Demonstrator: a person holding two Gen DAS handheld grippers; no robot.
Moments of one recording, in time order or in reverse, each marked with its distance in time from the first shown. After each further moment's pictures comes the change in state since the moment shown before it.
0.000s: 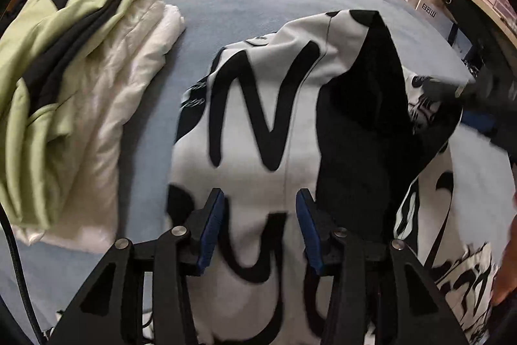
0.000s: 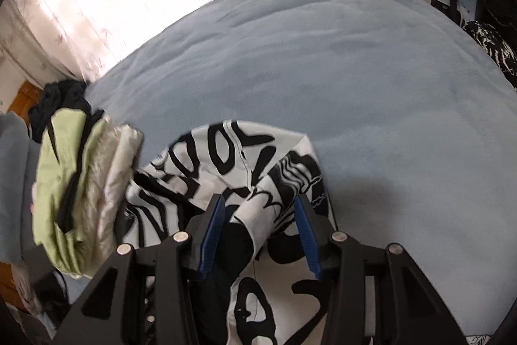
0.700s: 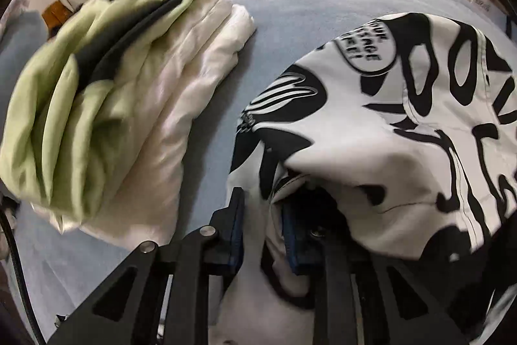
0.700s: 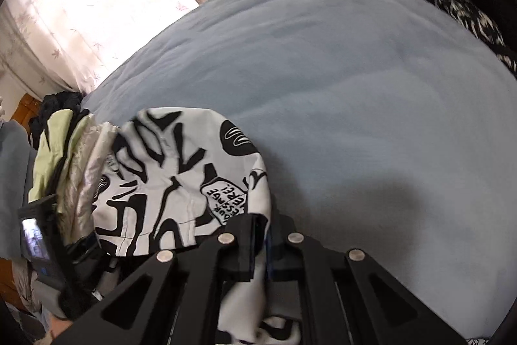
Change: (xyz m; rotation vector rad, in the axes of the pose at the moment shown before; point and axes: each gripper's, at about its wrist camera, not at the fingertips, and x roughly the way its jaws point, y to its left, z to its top) left arm 0.008 0.018 -0.029 -0.017 -0.063 0.343; right arm -0.013 -0.094 -0.048 0.085 -0.021 0.048
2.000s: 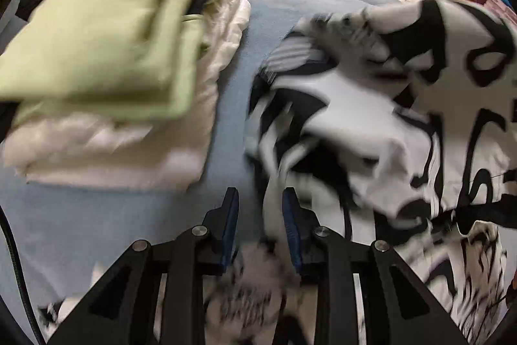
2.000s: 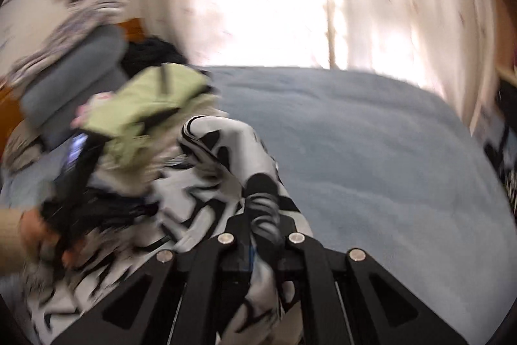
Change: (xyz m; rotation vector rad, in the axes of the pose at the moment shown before) left arm -0.053 0.070 -0.053 -0.061 0.032 -0.334; right arm -0.116 0.107 -0.074 -0.711 -0.328 0.218
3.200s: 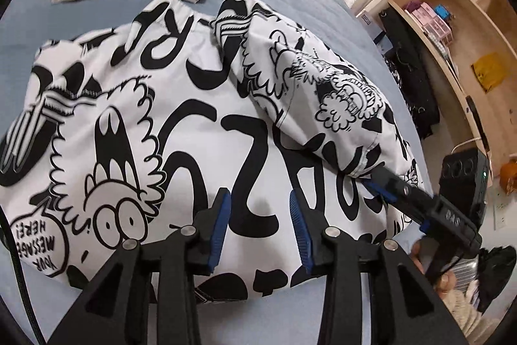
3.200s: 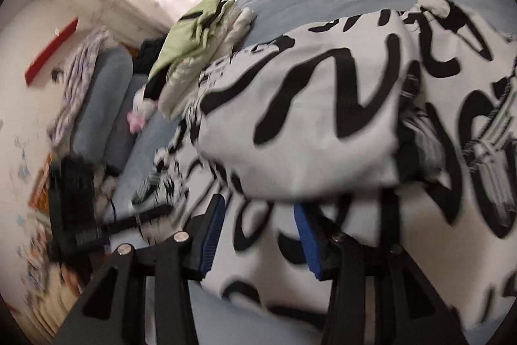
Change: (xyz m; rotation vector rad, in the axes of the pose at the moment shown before) left arm -0.137 0.054 -0.228 -0.112 0.106 -0.430; right arm -0.049 0.133 -0.164 0.702 0.232 0.215
